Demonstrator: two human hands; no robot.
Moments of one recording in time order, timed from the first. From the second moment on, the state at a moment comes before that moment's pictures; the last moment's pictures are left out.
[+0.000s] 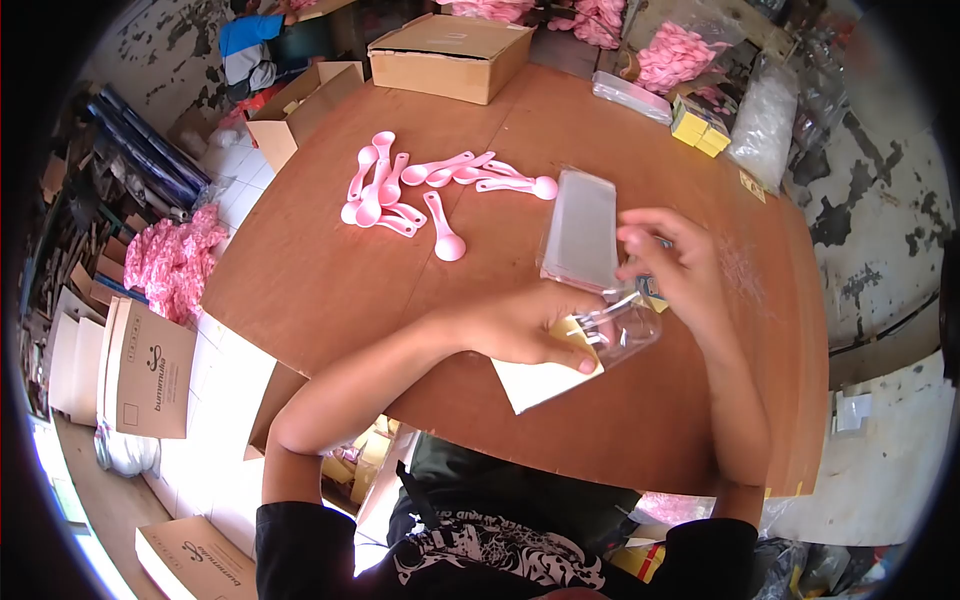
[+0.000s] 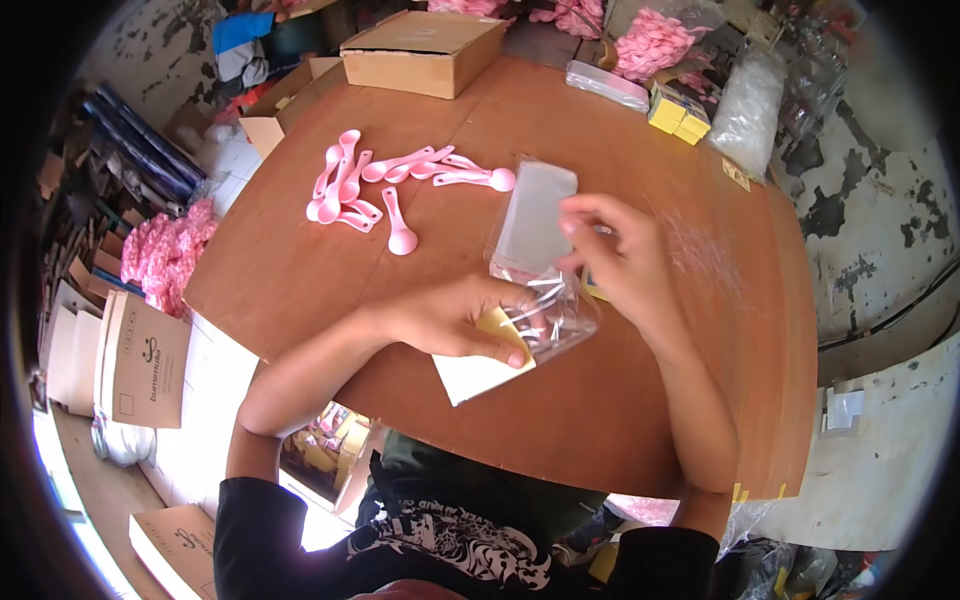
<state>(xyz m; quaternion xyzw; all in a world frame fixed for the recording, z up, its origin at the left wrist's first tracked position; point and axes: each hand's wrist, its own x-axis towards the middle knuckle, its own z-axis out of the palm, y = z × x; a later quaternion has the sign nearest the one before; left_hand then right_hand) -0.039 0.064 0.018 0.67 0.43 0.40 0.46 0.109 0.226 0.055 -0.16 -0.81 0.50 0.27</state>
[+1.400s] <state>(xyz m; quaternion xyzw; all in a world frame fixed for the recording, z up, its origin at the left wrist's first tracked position) -0.056 0.068 0.009 0.56 0.63 0.46 0.26 0.140 0.267 0.091 -0.21 -0.76 0.49 0.38</state>
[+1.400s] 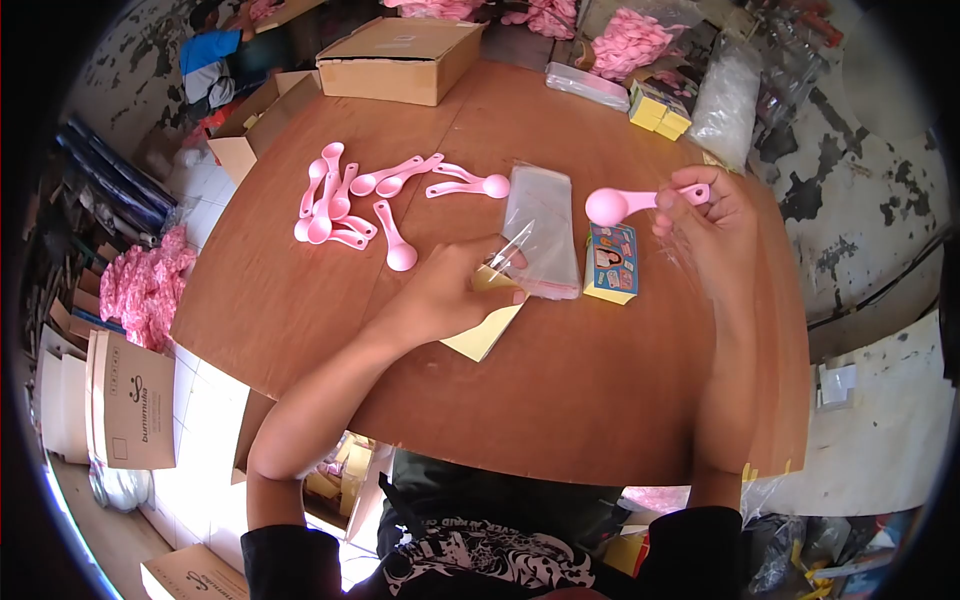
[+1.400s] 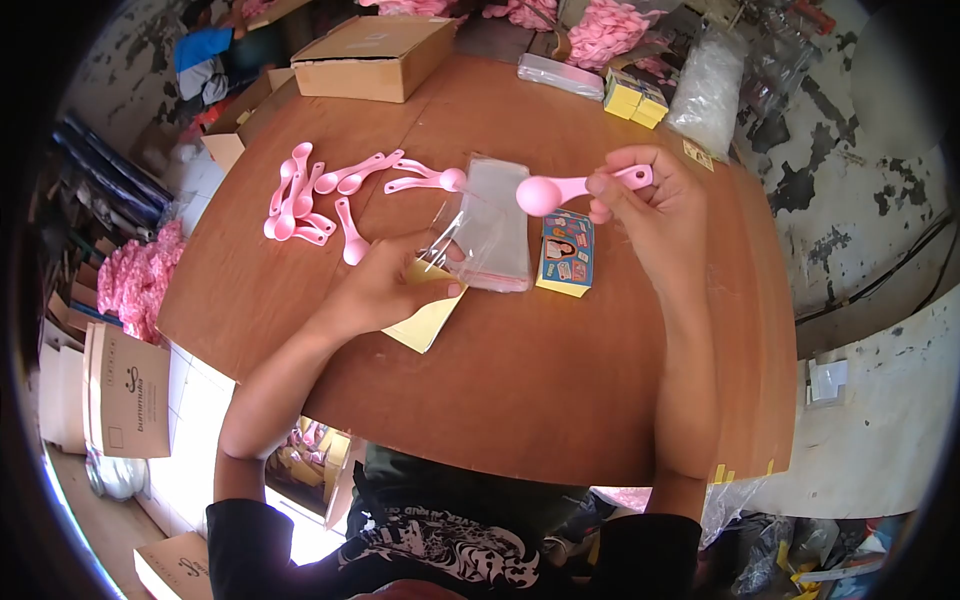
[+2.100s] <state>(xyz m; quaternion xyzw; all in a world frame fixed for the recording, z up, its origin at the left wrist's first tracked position) -0.051 0.061 0.019 0.59 0.61 0.42 0.31 0.134 0.266 0.080 -0.07 -0.79 0.57 0.23</state>
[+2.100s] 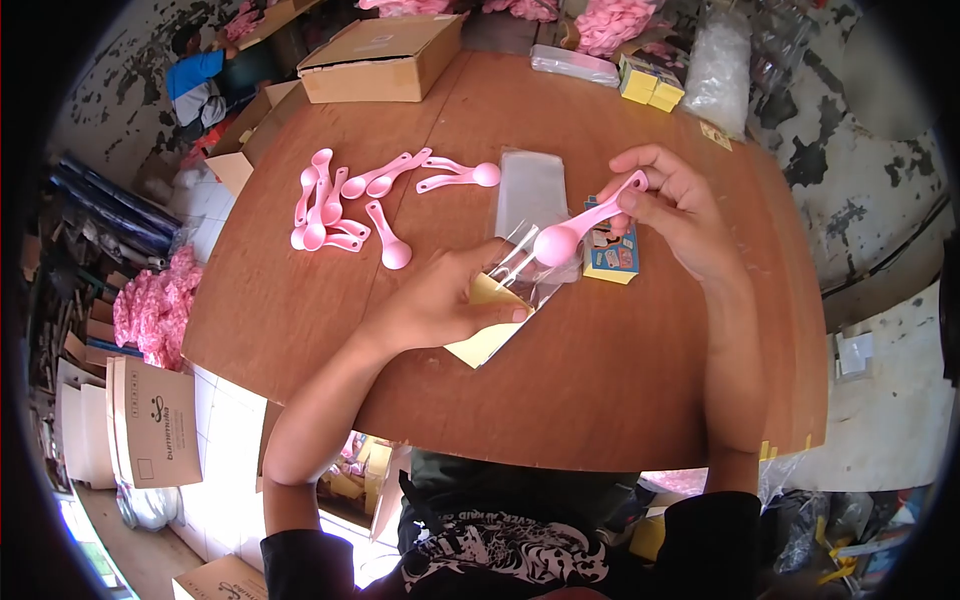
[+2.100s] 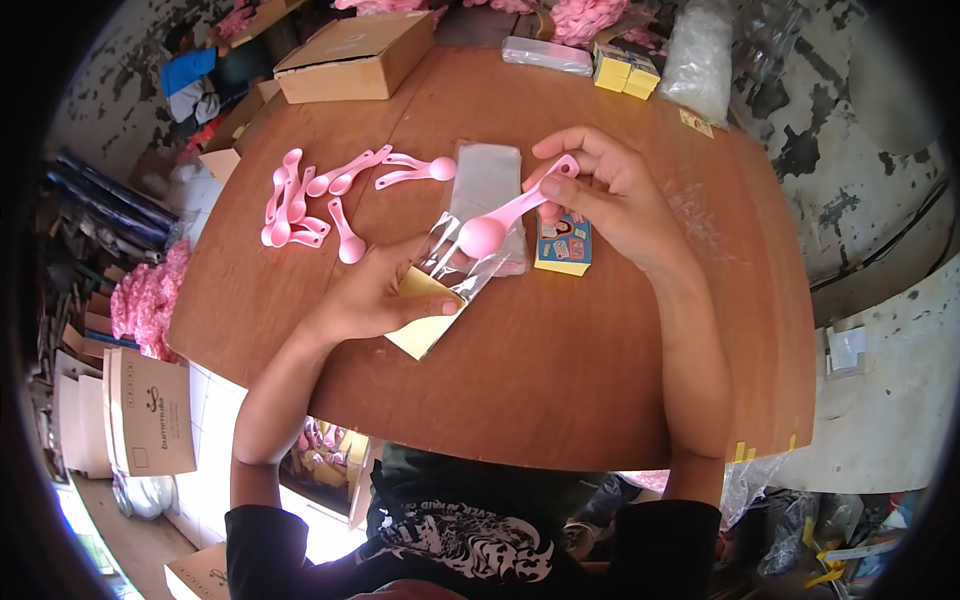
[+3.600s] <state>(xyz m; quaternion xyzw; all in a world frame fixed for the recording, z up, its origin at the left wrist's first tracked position) -0.040 0.061 0.019 0.47 0.45 0.64 0.41 0.116 0.191 0.070 -0.17 -0.73 0.60 0.27</state>
